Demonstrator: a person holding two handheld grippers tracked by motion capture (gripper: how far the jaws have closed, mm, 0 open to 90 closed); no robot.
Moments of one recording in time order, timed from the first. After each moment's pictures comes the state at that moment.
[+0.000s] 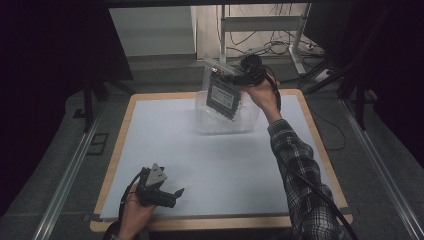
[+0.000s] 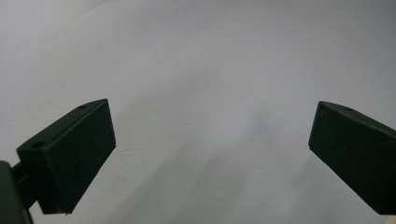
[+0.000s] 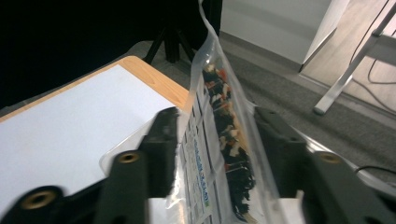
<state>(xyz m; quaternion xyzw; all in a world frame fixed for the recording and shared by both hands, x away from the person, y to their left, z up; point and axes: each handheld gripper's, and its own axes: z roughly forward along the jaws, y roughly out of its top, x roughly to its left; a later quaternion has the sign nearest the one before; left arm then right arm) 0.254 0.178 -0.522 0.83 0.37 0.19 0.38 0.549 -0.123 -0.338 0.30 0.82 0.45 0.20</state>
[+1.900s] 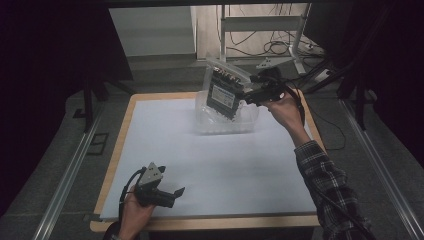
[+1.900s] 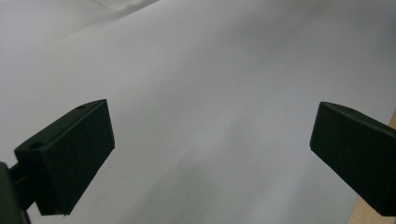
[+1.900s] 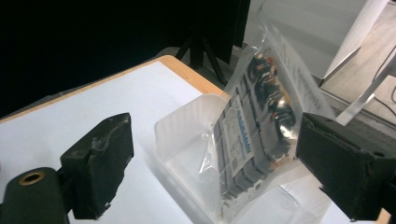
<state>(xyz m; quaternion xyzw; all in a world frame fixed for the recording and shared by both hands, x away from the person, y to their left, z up) 0.252 0.183 -0.516 0.81 0.36 0.17 0.44 0.476 -0.165 -0.321 0.25 0.82 0.47 0.18</state>
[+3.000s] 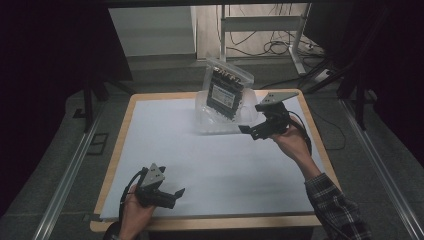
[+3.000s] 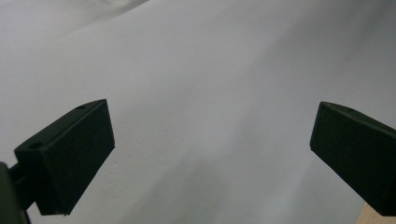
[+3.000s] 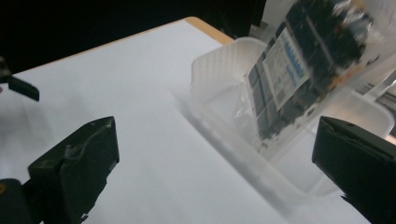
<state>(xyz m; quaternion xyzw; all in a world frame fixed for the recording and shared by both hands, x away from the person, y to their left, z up) 0.250 0.180 -0.517 0.82 0.36 0.18 0.42 0.418 -0.184 -0.377 0.24 0.85 0.45 0.15</state>
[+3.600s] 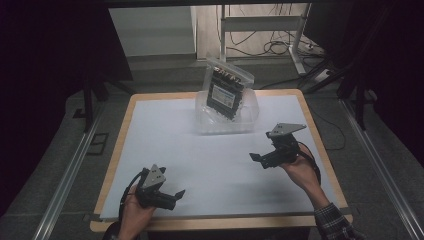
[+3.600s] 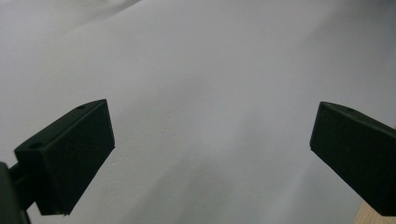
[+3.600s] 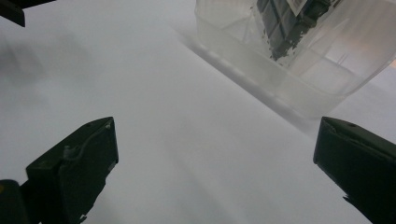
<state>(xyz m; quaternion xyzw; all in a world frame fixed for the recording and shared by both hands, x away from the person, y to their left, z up) 0.249 0.178 -0.517 0.82 0.35 0.19 0.41 0.374 -0.220 -0.441 0.26 0.86 0.42 0.15</state>
